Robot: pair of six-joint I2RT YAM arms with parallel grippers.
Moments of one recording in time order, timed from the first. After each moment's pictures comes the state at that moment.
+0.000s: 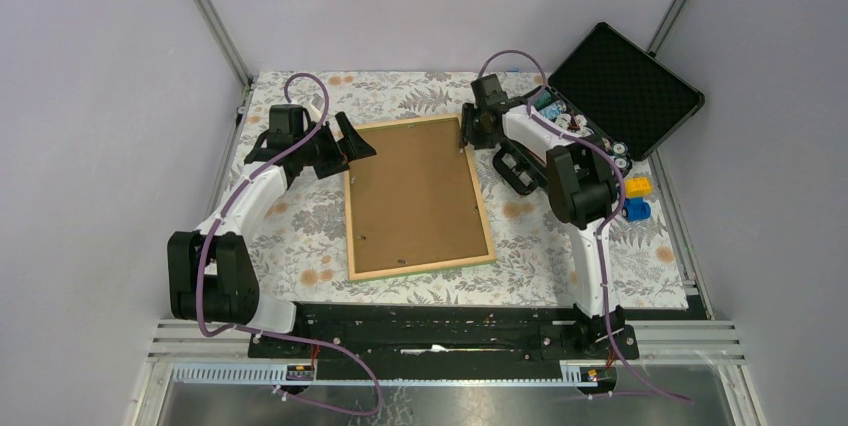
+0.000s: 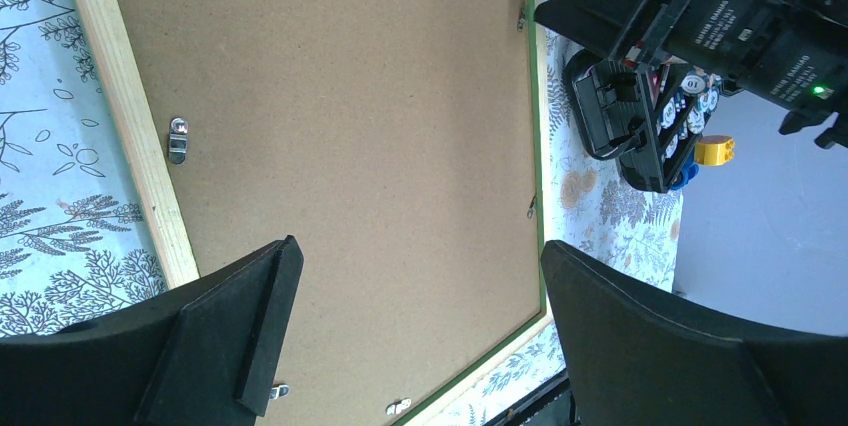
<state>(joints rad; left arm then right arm) -0.07 1.43 1.03 -0.32 0.51 -0.55 0.40 2.24 1.79 -0.52 -0.05 0.45</state>
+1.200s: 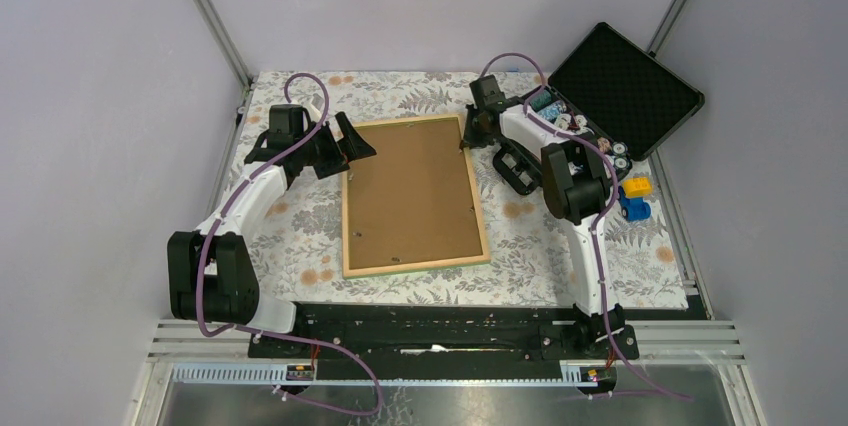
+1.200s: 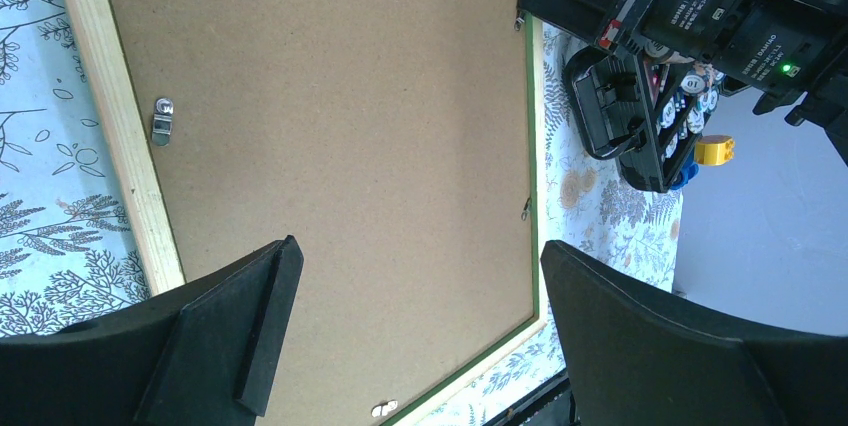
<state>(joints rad) -0.07 1.43 1.03 -0.32 0.51 -0.55 0.39 2.34 1.86 -0.52 -0.04 0.51</state>
